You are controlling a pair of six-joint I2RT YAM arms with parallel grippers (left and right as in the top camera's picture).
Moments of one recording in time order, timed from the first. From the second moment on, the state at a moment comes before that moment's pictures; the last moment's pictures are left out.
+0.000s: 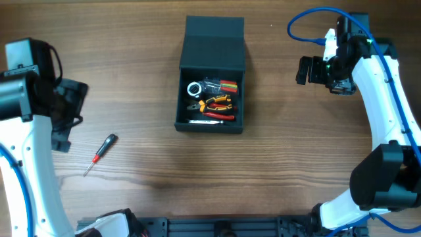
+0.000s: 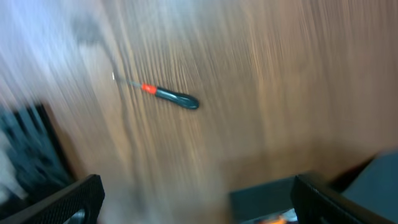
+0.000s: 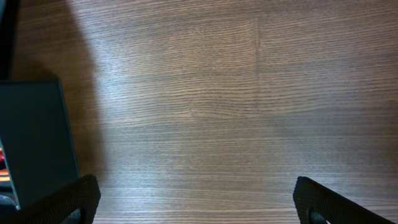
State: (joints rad) left arm 0.22 1.40 1.65 -1.59 -0.16 -1.14; right arm -0.05 1.76 1.53 -1.09 -0.09 0.08
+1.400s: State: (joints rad) left arm 0.41 1.41 0.79 -0.84 -0.04 -2.09; right arm -0.05 1.76 1.53 -1.14 -0.09 0.07
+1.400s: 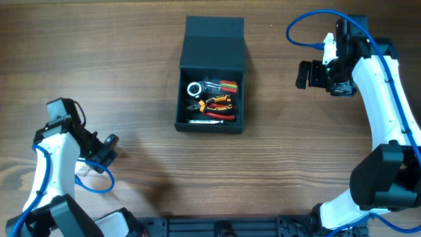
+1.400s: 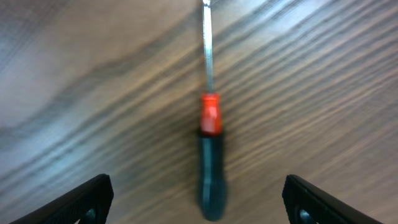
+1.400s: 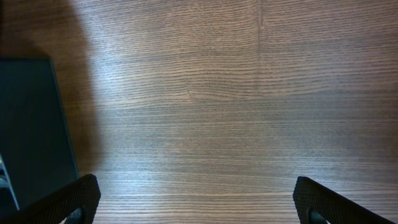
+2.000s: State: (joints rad) left arm 0.44 1.59 0.79 -0.69 0.05 -2.07; right arm -0.05 1.76 1.53 -1.12 -0.09 0.07
